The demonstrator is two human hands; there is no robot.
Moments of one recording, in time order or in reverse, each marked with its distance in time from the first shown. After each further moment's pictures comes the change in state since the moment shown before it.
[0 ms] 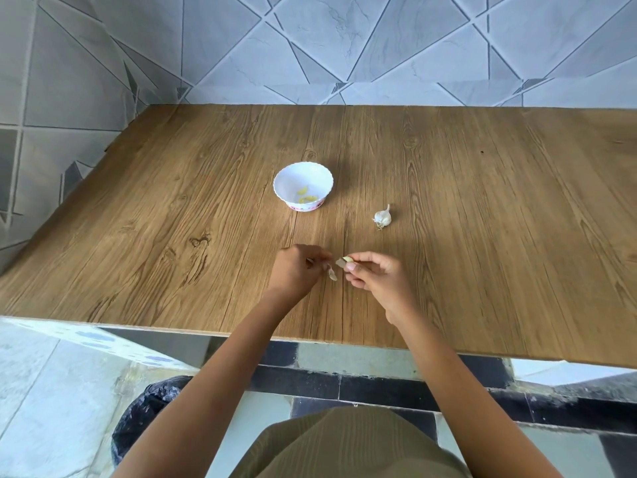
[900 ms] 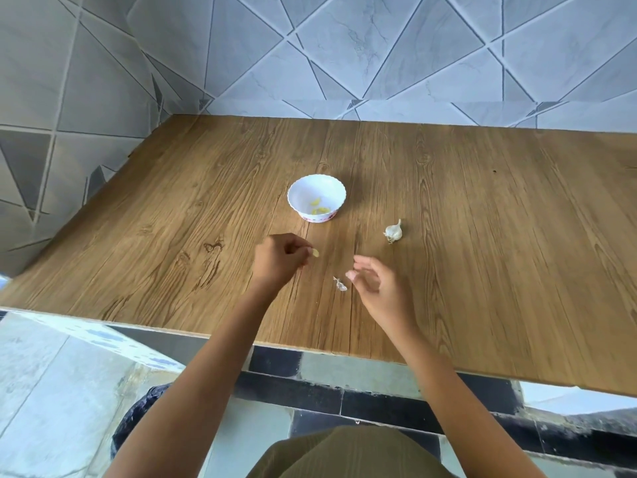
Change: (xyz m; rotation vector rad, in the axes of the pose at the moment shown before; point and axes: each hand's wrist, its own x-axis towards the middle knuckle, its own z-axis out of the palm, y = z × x) left_hand 0.013 -0.017 -0.036 -0.284 0.153 -0.223; right_hand 0.006 0.012 0.009 -0.629 0.096 -0.387
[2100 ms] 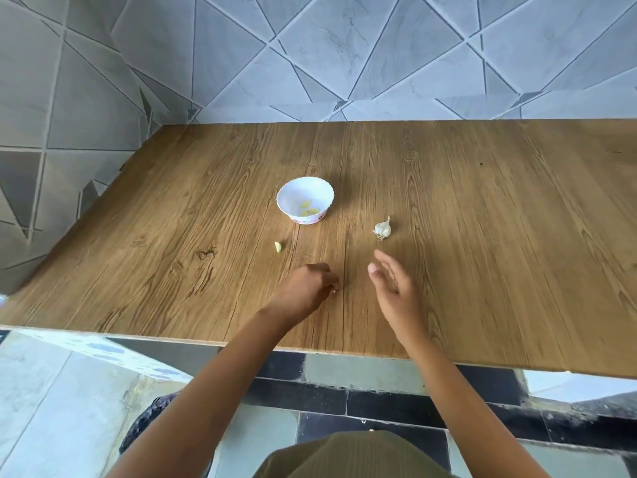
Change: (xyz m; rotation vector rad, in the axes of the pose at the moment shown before) left_hand -0.022 0.003 0.034 0.608 -0.407 0.641; right_hand -0.014 0.009 -0.022 0.256 0.063 0.146
